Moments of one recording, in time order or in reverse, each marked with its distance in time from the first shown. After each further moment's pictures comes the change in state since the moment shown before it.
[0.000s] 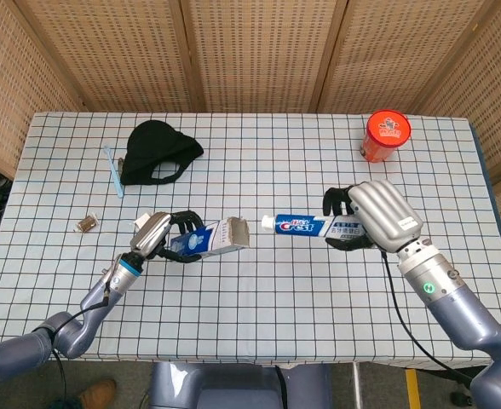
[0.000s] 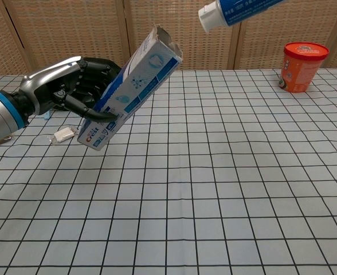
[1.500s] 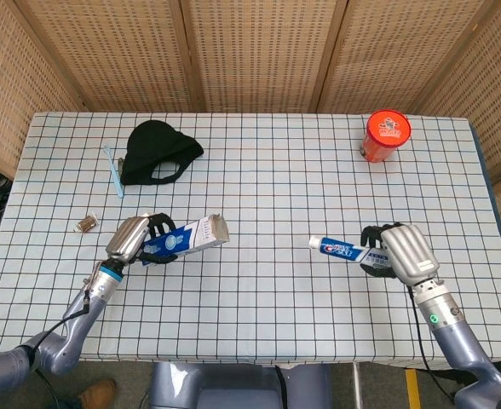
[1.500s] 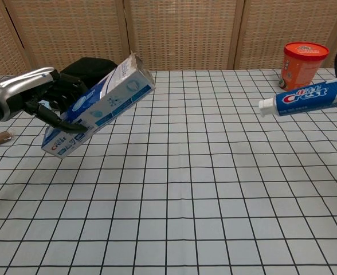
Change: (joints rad) left arm 0.123 0.114 -0.063 -0.216 -0.146 -0.103 0.363; right arm -0.262 -0.435 -0.236 0.417 -0.357 0.269 -0.051
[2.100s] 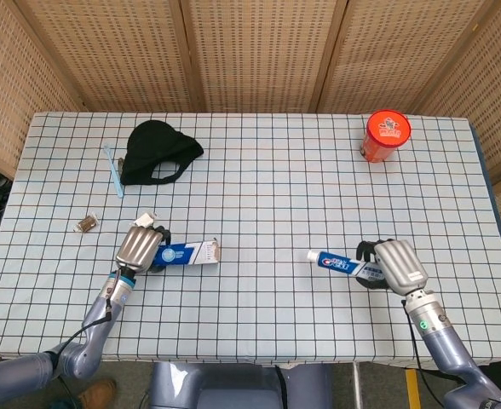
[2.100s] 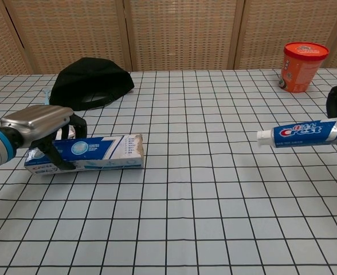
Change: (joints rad) left arm -0.015 -0.122 0.021 0.024 -0.262 -0.020 0.844; right arm -0.022 -0.141 -0.060 0.147 -0.007 -0.020 0.046
